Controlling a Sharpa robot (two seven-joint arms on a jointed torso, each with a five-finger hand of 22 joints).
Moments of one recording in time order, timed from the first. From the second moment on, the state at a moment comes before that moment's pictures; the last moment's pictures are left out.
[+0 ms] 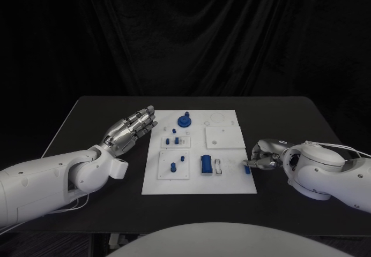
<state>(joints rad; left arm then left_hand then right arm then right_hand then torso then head) 1.05 -0.95 -0.21 1.48 0.00 0.12 0.68 1.32 0.28 -0.06 0.11 0.46 0.19 0.09 0.03 0.03 0.05 0.11 0.03 0.02 0.00 0.15 0.00 0.00 0.08 0.01 0.17 0.00 0.01 1.13 -1.07 -0.25 1.77 -1.44 -0.20 -0.55 1.05 0.01 0.02 0.25 0.45 0.86 0.03 0.58 0.85 1.47 -0.04 1.57 1.31 1.47 -0.10 1.50 1.31 0.04 1.47 0.01 1.38 1.31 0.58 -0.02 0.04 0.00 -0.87</state>
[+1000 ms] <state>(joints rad) 1.04 -0.95 -0.21 1.48 0.00 0.13 0.68 1.32 0.28 -0.06 0.11 0.46 0.19 0.09 0.03 0.03 0.05 0.11 0.03 0.02 0.00 0.15 0.00 0.00 0.08 0.00 0.17 0.00 0.01 1.11 -0.99 -0.25 1.73 -1.46 -0.18 -0.54 1.17 0.02 0.07 0.19 0.48 0.87 0.04 0.46 0.73 1.47 -0.03 1.57 1.31 1.47 -0.10 1.49 1.31 0.04 1.47 0.01 1.36 1.31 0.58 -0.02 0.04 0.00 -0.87</state>
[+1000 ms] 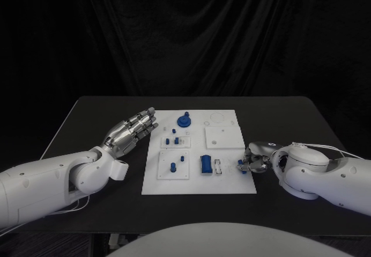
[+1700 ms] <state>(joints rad) 1.03 -0.95 -0.21 1.48 0.00 0.13 0.67 1.32 0.28 -0.05 0.10 0.46 0.19 0.09 0.03 0.03 0.05 0.11 0.04 0.02 0.00 0.15 0.00 0.00 0.08 0.00 0.17 0.00 0.01 1.10 -0.95 -0.24 1.70 -1.48 -0.18 -0.52 1.26 -0.03 0.18 0.17 0.65 0.87 0.05 0.46 0.92 1.47 -0.02 1.57 1.31 1.47 -0.09 1.48 1.31 0.04 1.47 0.02 1.36 1.31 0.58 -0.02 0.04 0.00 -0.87</state>
